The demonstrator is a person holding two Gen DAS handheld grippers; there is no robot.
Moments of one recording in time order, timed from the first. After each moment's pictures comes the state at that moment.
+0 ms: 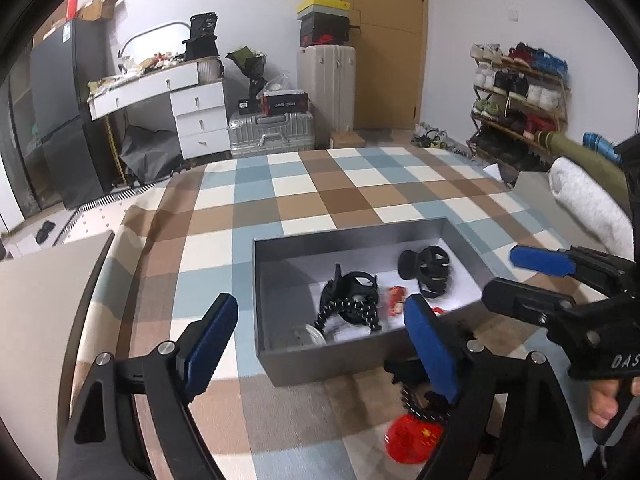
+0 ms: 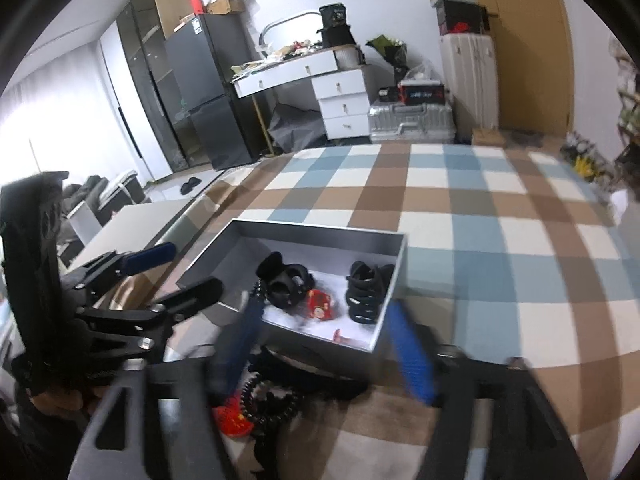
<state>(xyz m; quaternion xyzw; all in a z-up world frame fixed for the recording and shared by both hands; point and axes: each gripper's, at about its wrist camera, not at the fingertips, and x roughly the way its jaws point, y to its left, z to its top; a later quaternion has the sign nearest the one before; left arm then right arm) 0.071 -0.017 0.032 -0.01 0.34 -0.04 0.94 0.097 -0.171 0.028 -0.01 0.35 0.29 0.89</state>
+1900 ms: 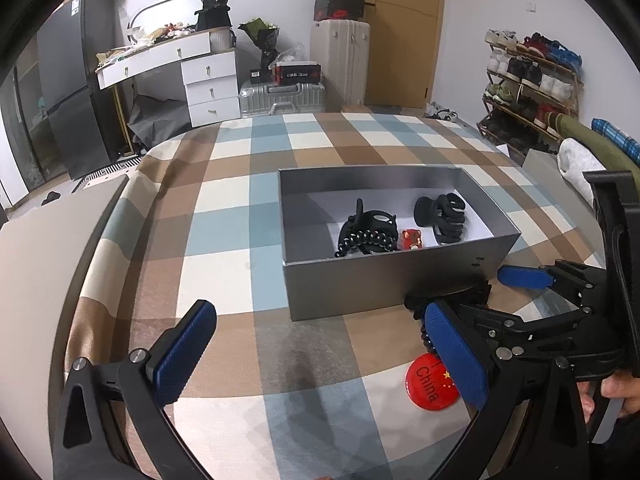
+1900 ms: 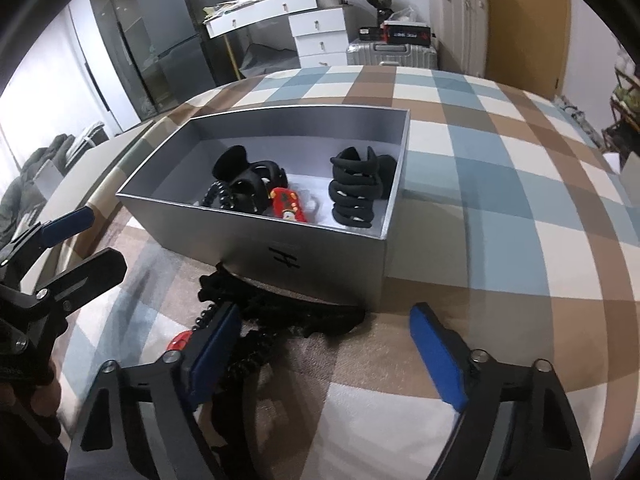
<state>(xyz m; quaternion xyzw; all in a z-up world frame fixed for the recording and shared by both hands) 0.055 -0.005 0.007 -0.01 0.39 -0.02 0.92 0.102 -0.151 -0.035 -0.05 0.45 0.24 0.86</state>
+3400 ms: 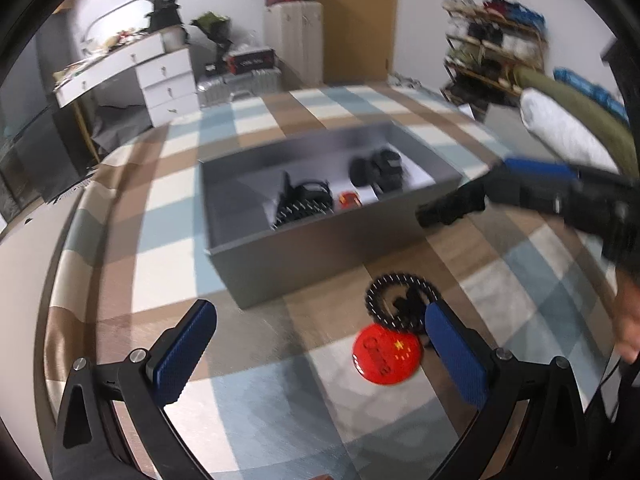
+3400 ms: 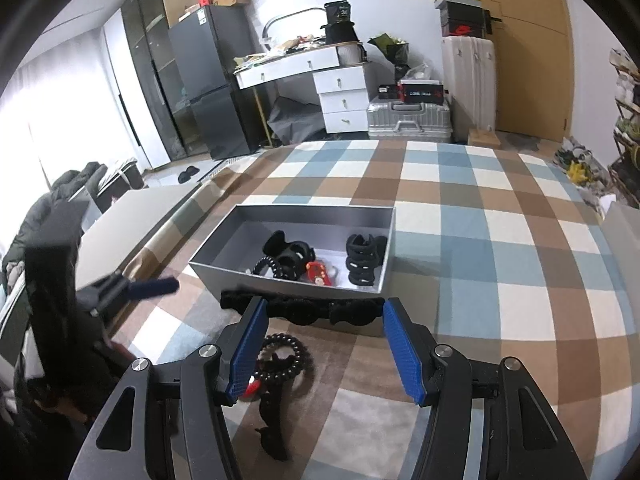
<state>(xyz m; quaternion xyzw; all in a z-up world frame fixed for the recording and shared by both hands) 0.050 -0.042 -0.003 0.04 0.42 -0.09 0.90 0.078 -0.181 0.032 -0.02 0.36 0.29 0.89</state>
